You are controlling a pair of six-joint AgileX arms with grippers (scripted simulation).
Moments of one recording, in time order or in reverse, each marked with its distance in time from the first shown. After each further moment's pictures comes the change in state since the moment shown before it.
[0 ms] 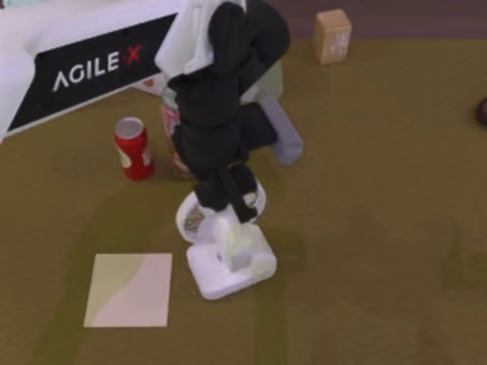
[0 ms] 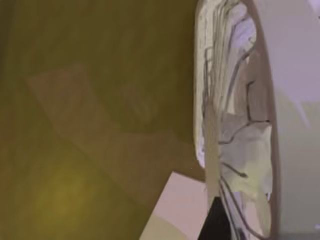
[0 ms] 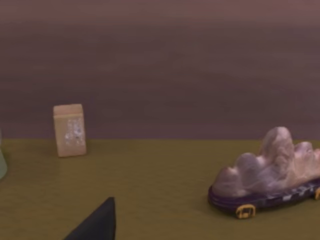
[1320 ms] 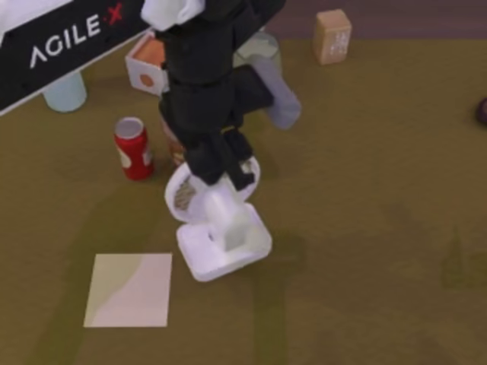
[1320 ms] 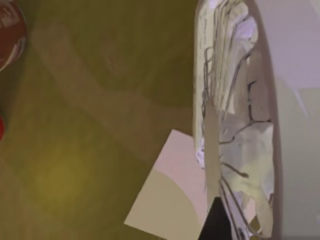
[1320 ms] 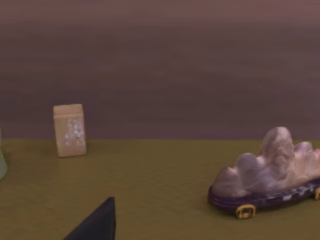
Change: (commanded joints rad) left arm 0.012 -0.010 0.187 -0.204 -0.006 -0.029; right arm 0.000 0.000 0.000 0.000 0.000 0.000
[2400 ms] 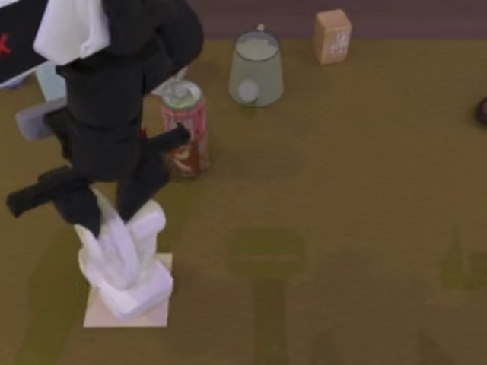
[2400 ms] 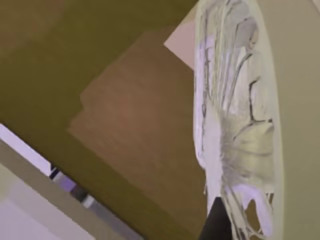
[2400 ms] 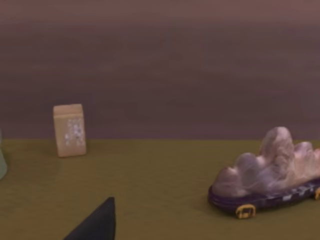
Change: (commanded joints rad) left arm 0.084 -0.276 -0.358 -0.093 -0.075 -1.754; right arm 0.000 0.000 0.000 0.000 0.000 0.000
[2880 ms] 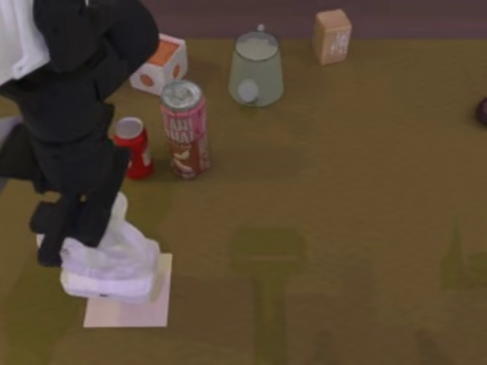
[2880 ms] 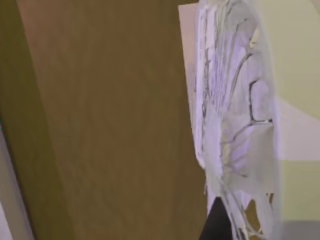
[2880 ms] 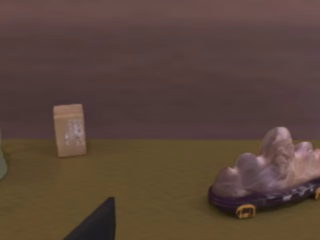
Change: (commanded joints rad) left arm 0.055 -0.156 -0.145 0.112 0.061 -0.701; right arm 0.000 0.000 0.000 0.000 0.000 0.000
